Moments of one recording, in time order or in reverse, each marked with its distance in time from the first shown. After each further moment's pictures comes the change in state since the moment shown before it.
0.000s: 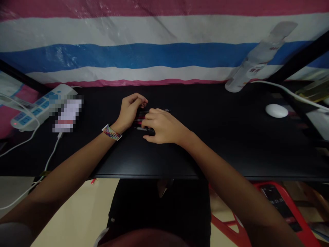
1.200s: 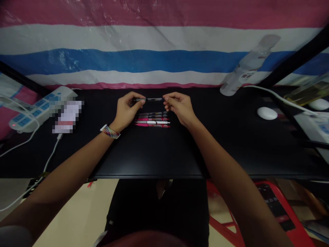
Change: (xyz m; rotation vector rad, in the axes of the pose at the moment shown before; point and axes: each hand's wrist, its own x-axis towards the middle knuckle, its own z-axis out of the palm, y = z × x) left_hand 0.004 -0.001 -0.016 0.114 -0.012 0.198; right_hand -0.001 0.062 -0.011 0.964 0.687 0.762
